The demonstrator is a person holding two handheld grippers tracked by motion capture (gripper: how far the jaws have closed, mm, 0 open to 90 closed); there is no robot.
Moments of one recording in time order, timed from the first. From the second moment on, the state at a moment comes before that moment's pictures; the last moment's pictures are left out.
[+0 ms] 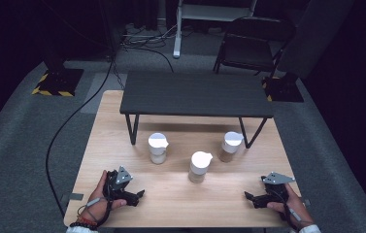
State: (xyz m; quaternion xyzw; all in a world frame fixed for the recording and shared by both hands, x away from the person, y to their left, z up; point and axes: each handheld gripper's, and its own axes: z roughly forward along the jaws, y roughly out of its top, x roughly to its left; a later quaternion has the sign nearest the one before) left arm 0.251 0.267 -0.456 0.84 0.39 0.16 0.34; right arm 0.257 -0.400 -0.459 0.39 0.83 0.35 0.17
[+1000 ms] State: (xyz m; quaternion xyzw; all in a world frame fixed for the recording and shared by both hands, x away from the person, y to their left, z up) left arm 0.245 0.258 -0.450 0.83 0.41 0.18 0.33; right arm 0.257 -0.400 -0.459 0.39 0.83 0.35 0.17
